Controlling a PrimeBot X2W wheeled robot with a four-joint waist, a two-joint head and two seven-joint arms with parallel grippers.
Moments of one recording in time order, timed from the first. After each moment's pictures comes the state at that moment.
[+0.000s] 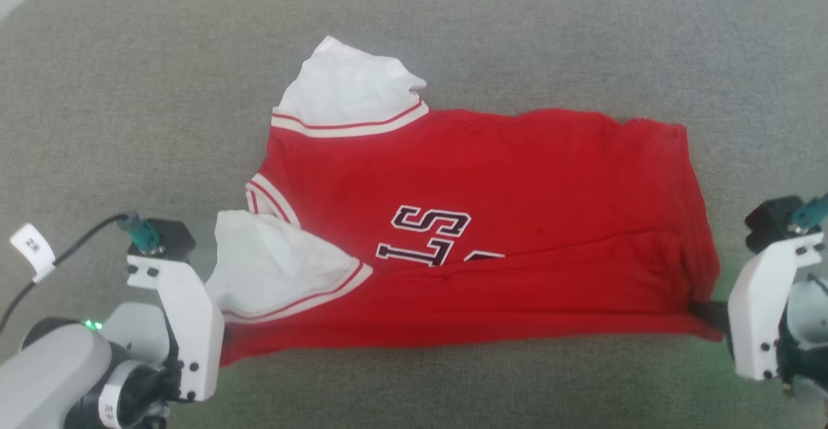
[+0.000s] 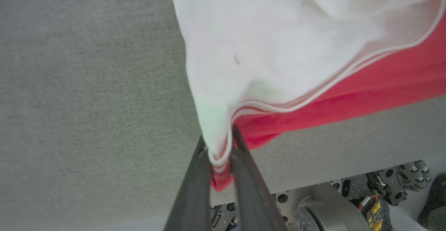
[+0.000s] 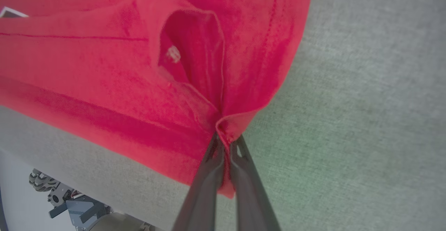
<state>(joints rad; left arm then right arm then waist) -0.49 0.93 -0.79 -0.16 -1.12 0.46 0.76 -0.17 -0.40 -0.02 -0.10 0.60 0.13 1.12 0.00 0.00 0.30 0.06</state>
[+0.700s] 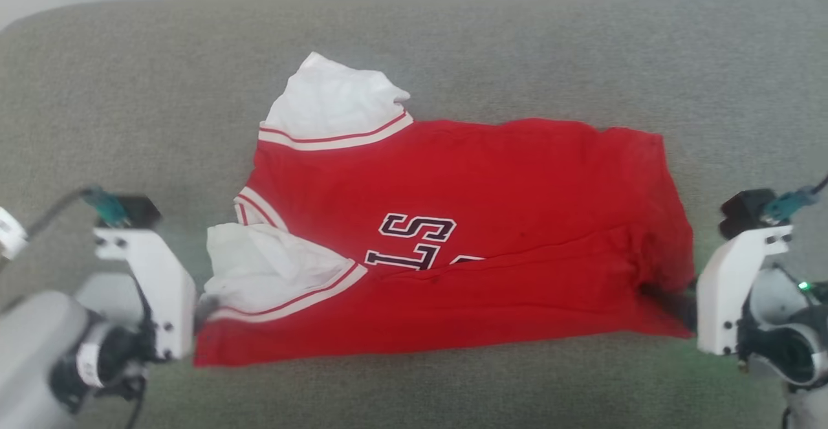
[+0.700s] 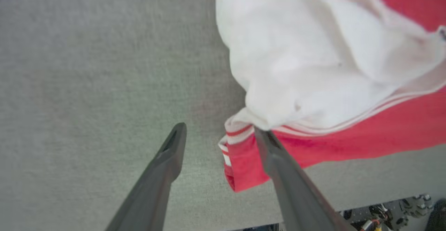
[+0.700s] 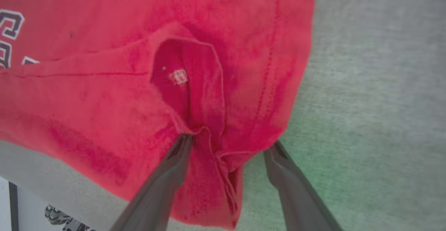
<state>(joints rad) -0.53 0.86 -0.77 0.06 -1.15 0.37 0.73 -0.25 -0.32 0.01 0.10 0.58 0.13 0.96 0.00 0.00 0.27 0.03</state>
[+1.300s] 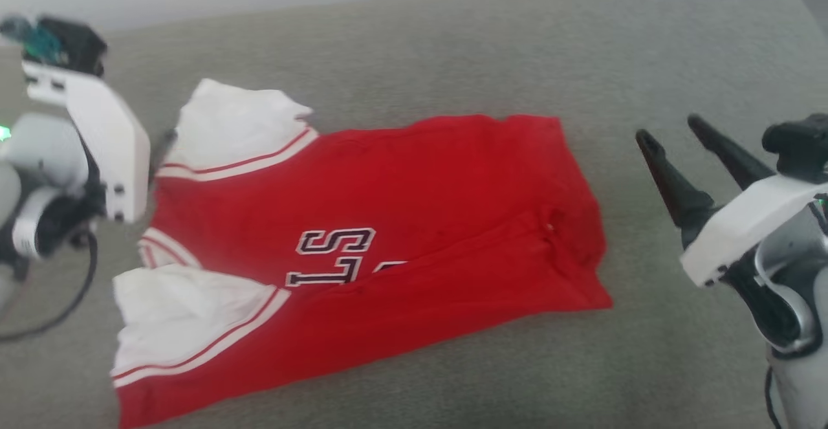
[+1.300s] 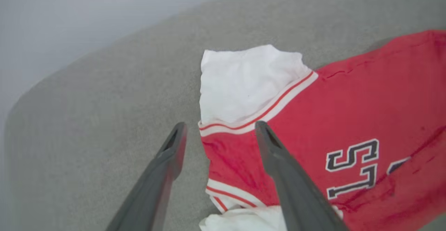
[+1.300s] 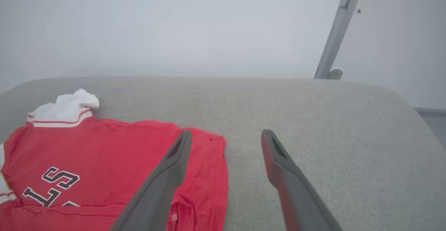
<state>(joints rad) -0.87 0.89 -0.73 0.09 -0.98 0.25 0.70 -0.34 -0.32 0.08 -0.06 0.50 0.13 0.35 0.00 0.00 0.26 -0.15</state>
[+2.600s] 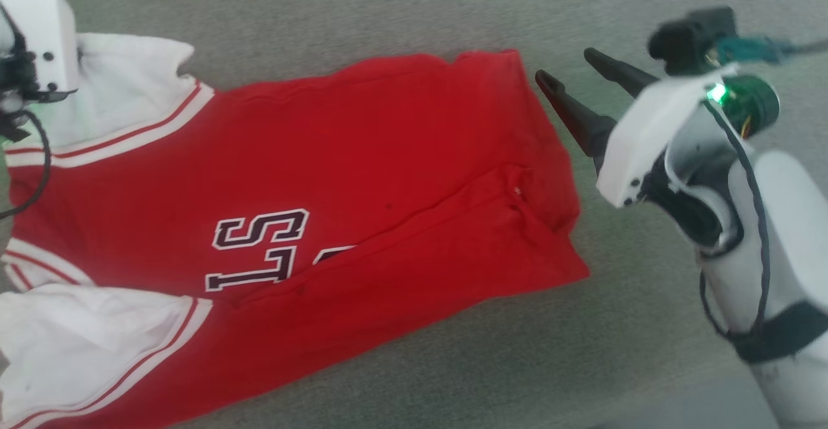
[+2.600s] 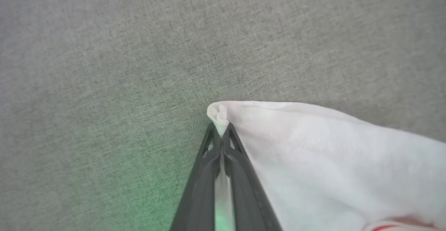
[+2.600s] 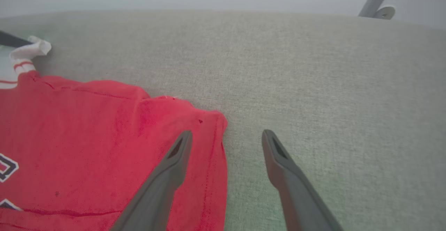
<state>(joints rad) -1.30 0.62 -0.78 0.95 -0.94 -0.03 0.77 -0.69 -0.27 0.32 0.19 0.56 0.13 0.41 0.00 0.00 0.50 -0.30</state>
